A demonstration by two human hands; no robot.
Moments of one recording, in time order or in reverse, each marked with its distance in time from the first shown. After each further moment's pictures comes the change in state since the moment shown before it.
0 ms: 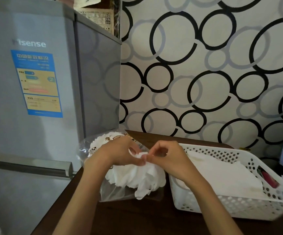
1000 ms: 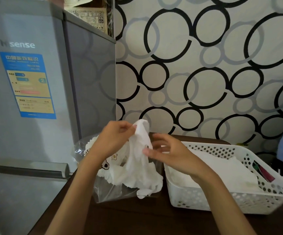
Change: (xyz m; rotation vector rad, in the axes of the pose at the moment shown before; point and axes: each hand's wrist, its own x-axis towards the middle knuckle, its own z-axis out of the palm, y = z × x) left_hand 0.006 0.008 0.000 -0.550 0.475 0.115; right_hand -0.006 -0.002 -0.025 0.154 -0.152 0.074
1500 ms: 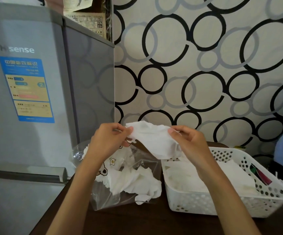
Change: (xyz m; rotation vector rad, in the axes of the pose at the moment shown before) left_hand 0.002 -0.004 -0.005 -0.045 0.103 -0.176; right_hand -0.004 -0.004 -0.023 0.214 0.437 -0.098
